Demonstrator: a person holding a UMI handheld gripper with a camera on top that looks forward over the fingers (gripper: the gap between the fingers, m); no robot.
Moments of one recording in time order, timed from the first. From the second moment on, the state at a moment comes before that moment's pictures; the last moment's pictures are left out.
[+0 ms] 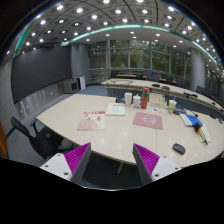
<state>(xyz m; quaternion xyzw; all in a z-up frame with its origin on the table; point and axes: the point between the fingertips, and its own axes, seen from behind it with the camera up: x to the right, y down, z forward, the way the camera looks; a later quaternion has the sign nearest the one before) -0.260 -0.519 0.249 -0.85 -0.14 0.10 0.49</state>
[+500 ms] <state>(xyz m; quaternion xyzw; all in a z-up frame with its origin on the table) 0.038 -0.424 0.066 -0.89 -0.04 -0.06 0.45</state>
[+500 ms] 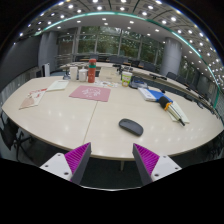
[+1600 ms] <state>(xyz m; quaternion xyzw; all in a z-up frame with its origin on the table) 0.150 -0.218 -0.012 -0.90 0.01 -0.02 0.44</state>
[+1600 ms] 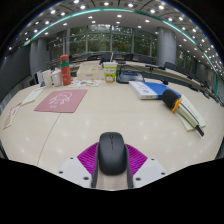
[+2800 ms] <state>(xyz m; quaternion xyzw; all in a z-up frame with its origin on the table) -0.095 0.042 0.006 -0.91 0.04 -0.01 0.42</state>
